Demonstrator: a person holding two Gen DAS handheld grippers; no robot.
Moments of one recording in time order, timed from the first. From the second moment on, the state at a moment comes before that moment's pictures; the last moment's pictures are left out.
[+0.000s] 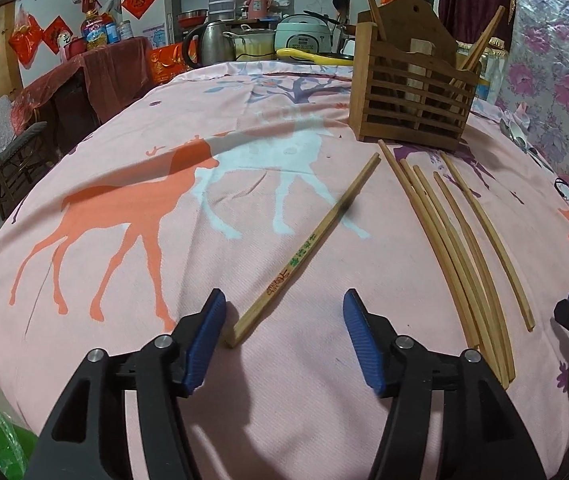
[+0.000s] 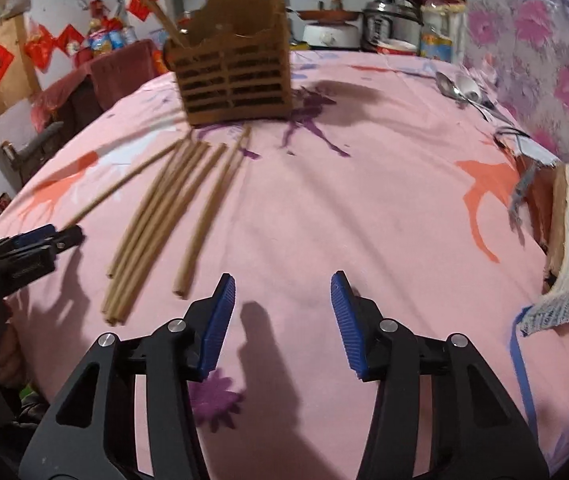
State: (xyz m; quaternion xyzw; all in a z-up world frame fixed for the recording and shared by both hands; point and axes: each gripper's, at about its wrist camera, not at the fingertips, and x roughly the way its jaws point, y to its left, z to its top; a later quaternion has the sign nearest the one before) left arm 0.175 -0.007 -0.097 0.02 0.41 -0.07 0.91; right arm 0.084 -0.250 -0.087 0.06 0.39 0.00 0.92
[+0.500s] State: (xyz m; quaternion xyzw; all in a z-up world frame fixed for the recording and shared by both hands) left arm 0.181 0.006 -0.094 0.01 0.41 -0.06 0.91; right arm 0.102 -0.206 -0.095 0.03 0.41 0.05 0.91
